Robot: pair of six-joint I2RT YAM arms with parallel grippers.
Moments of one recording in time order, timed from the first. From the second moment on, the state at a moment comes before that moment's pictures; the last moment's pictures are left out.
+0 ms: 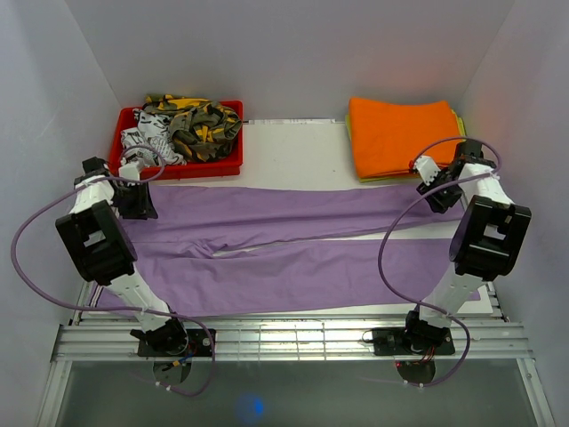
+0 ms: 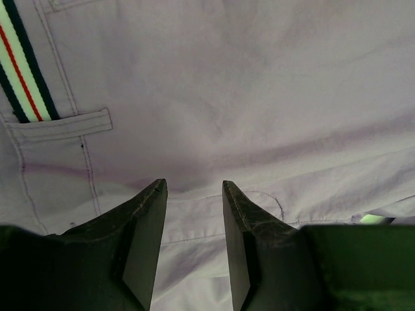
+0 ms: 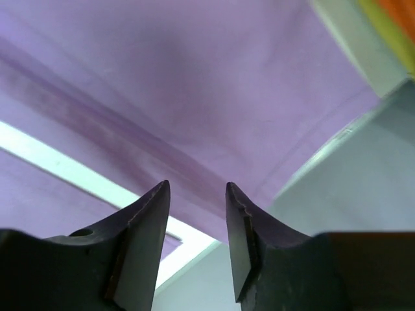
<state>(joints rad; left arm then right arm) 0.47 1.84 1.35 -0.76 0.44 0.42 -0.28 1.80 1.36 -0.75 -0.21 -1.13</state>
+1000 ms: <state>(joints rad) 0.53 2.08 1.50 -0.84 0.41 0.30 -0.34 1.71 1.11 -0.72 -0.11 -1.35</state>
